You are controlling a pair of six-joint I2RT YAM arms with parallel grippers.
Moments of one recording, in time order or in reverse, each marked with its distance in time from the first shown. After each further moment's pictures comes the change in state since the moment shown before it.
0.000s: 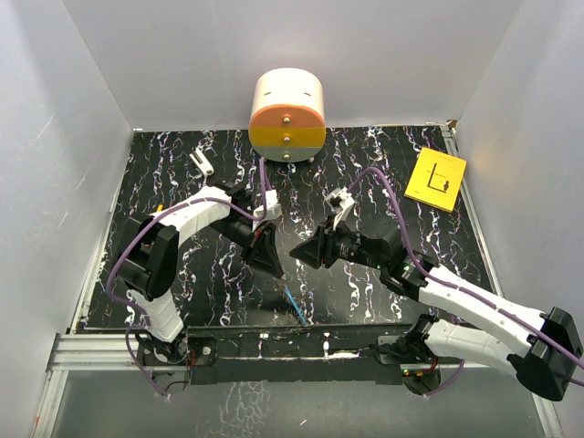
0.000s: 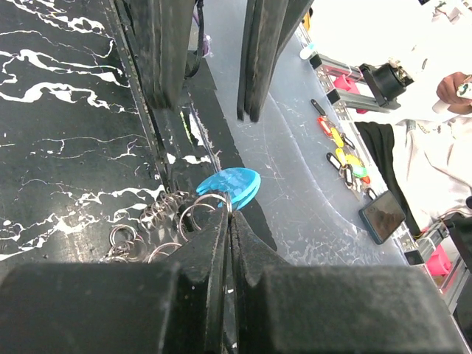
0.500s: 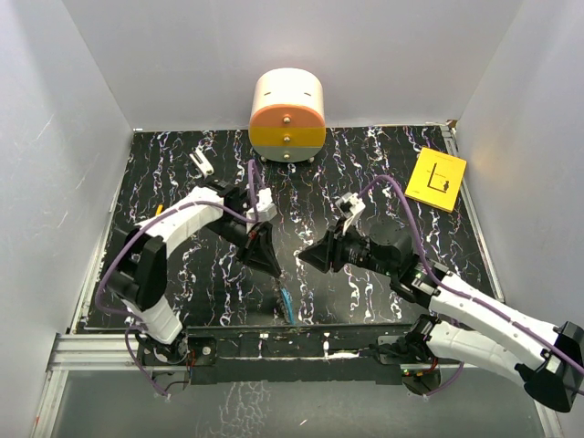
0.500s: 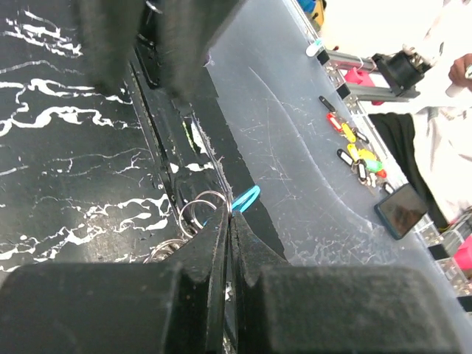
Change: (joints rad) left arm 0.000 -0.065 -0.003 -0.019 0.000 0.039; right arm 0.000 -0.108 -0.024 -0.087 0.047 -0.033
